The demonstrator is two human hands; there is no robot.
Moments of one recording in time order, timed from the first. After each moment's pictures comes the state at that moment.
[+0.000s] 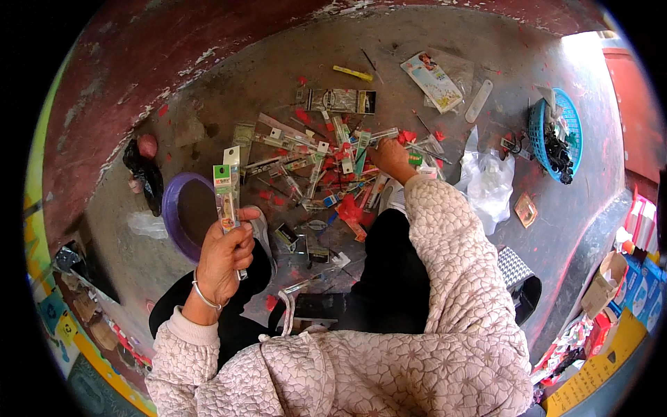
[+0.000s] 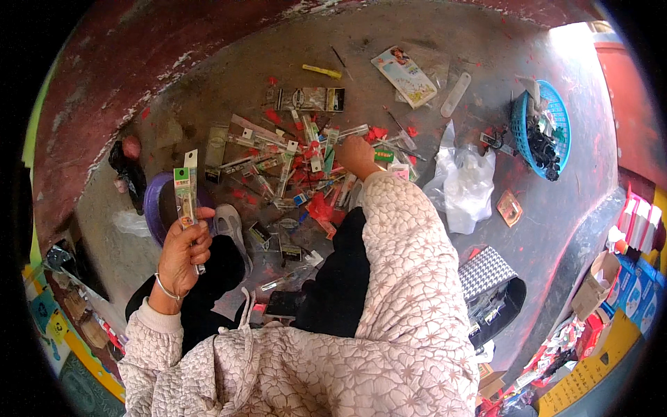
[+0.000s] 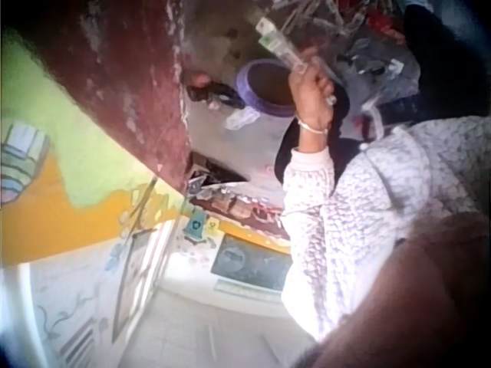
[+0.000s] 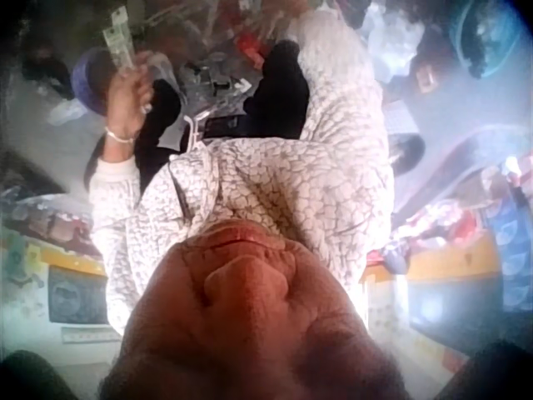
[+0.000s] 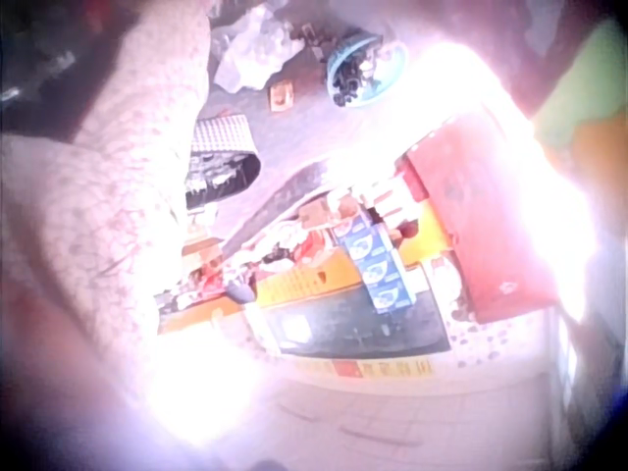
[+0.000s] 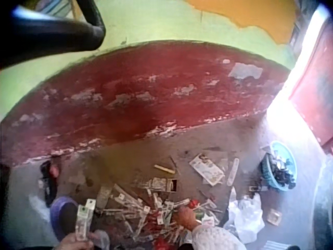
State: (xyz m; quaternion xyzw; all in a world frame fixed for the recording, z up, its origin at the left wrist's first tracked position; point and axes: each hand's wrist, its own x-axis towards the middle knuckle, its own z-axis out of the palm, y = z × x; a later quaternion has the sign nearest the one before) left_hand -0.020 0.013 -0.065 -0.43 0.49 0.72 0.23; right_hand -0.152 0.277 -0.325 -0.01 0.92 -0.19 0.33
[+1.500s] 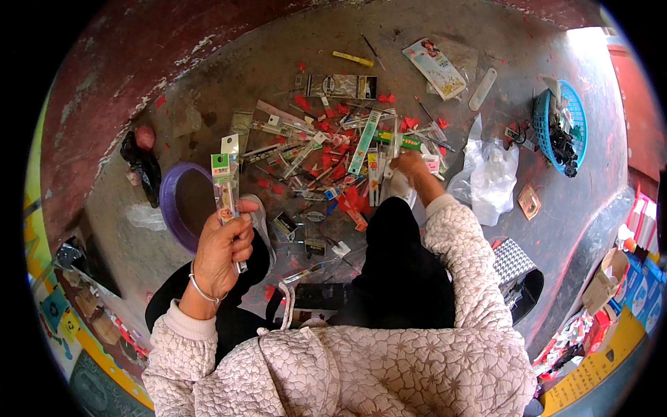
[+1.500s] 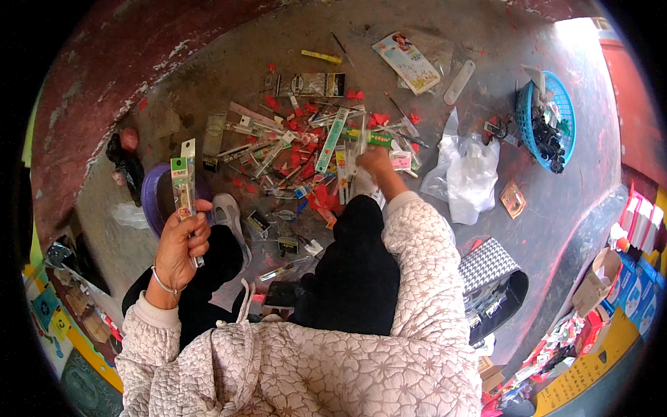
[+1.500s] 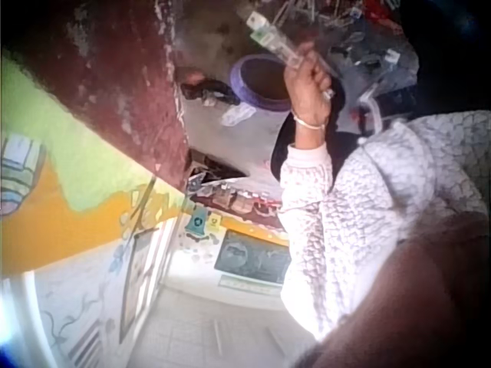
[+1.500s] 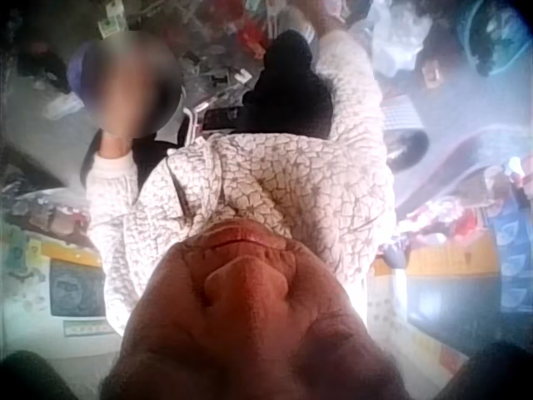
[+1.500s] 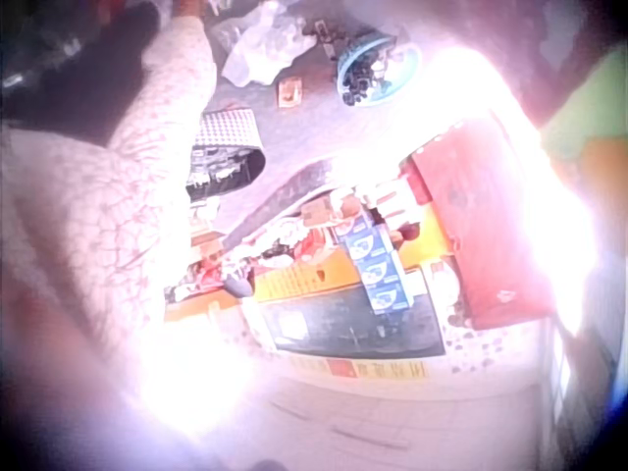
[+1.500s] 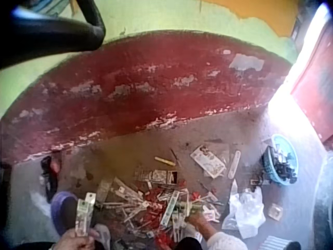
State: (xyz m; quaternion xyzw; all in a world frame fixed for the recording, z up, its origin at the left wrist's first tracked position) left_hand -0.033 0.024 -0.061 -0.42 0.49 0.73 0.24; right_hand -0.095 0.361 -0.446 0.05 0.86 -0.37 0.35
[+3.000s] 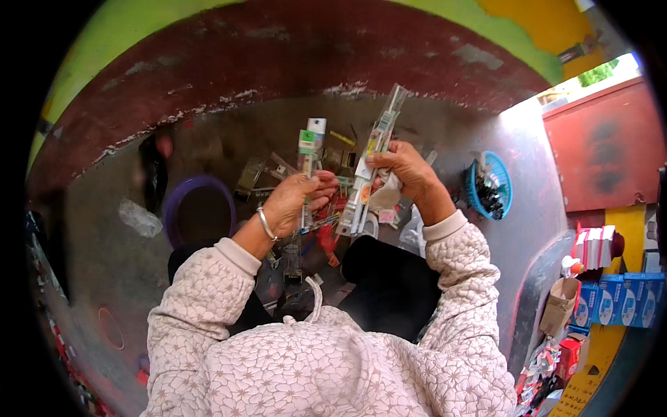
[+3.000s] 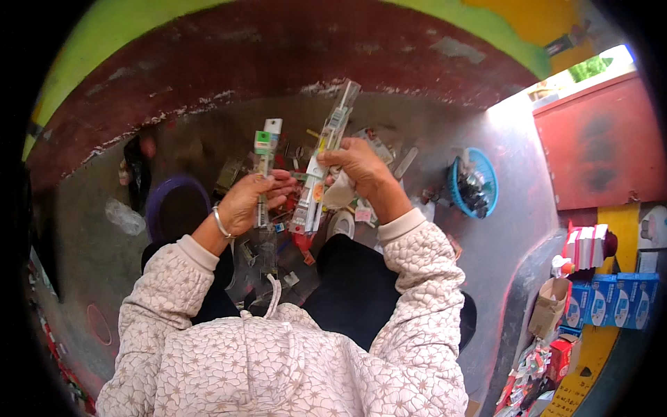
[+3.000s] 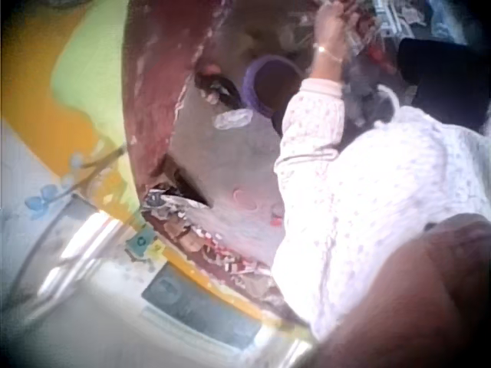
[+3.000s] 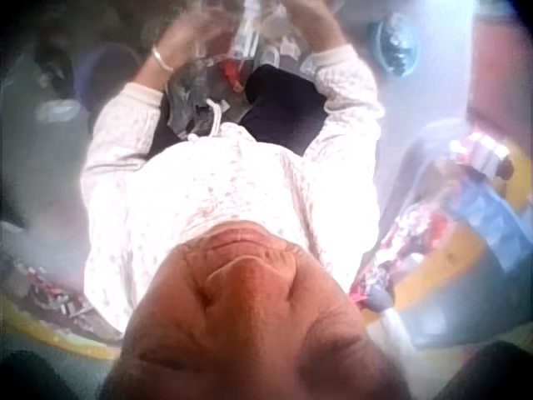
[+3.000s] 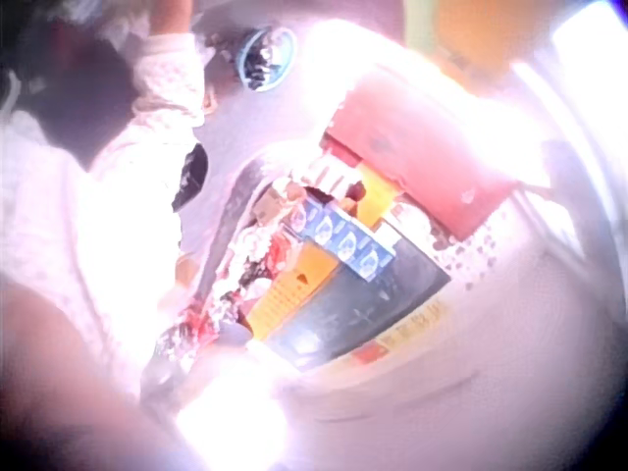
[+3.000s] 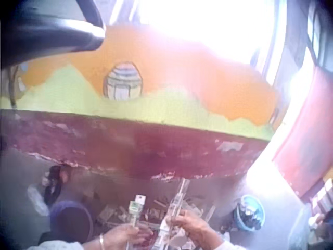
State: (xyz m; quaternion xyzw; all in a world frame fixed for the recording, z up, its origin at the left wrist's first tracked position) left_hand -0.013 0.038 -0.015 -0.15 0.39 0.88 0.24; right_hand -0.110 0.241 0.036 0.05 0.63 -0.68 0.37
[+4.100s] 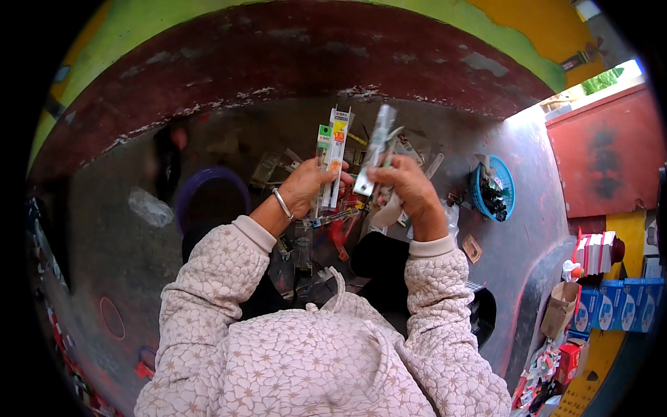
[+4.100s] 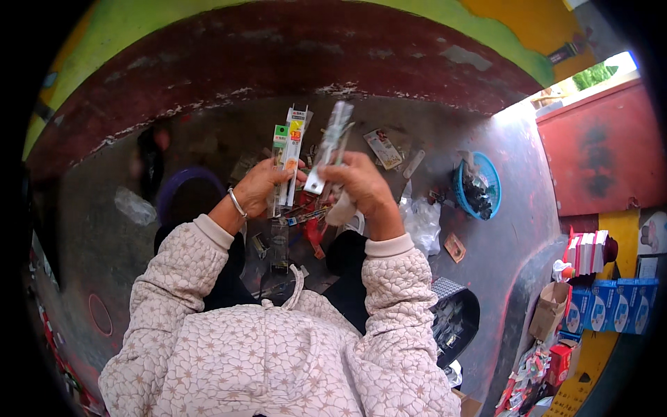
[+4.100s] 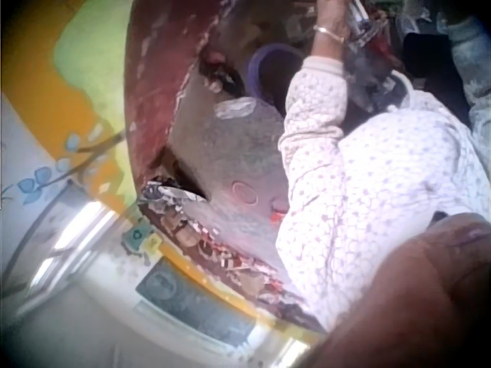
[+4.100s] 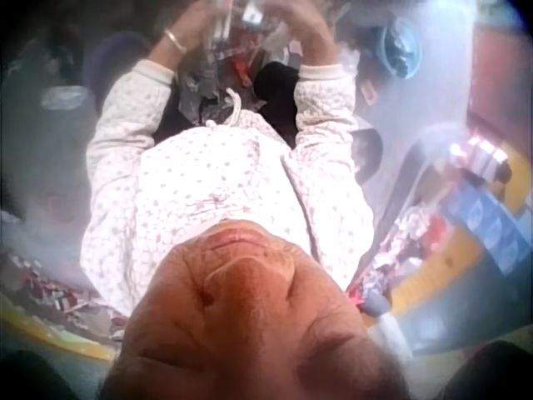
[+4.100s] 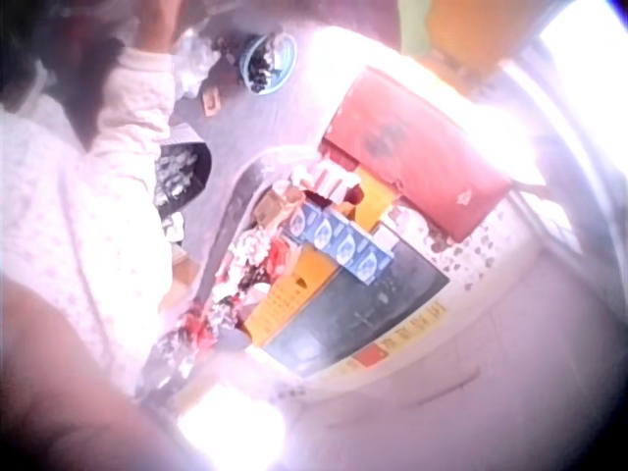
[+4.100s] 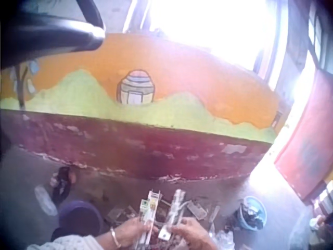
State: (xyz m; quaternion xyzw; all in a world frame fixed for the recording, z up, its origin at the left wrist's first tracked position) left_hand -0.003 0.018 -0.006 -0.09 0.47 0.85 0.24; right_hand -0.046 0.213 0.060 0.00 0.67 -0.66 0.35
